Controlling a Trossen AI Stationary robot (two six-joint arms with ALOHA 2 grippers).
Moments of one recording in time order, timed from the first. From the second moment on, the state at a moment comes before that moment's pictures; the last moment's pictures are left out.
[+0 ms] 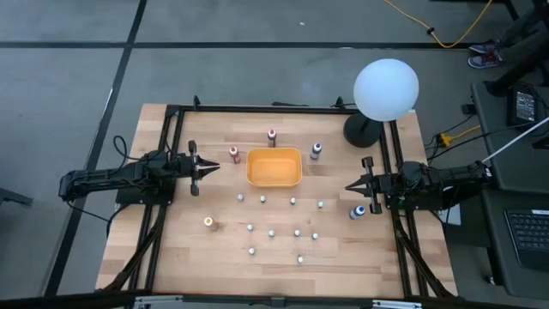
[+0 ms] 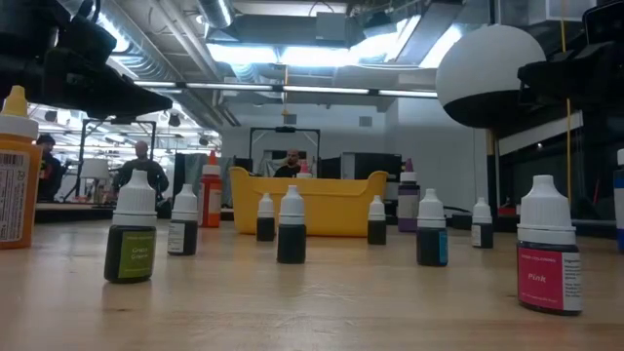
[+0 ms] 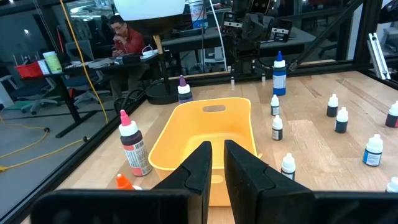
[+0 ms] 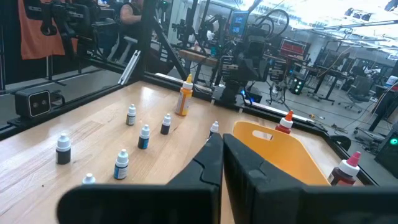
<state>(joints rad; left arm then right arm) 0.19 0.08 0.01 0.00 -0.01 0.14 0.15 0.01 0.01 0.02 -0.01 -0.27</state>
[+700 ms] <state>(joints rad) 0.19 0.08 0.01 0.00 -0.01 0.14 0.15 0.01 0.01 0.02 -0.01 -0.27</state>
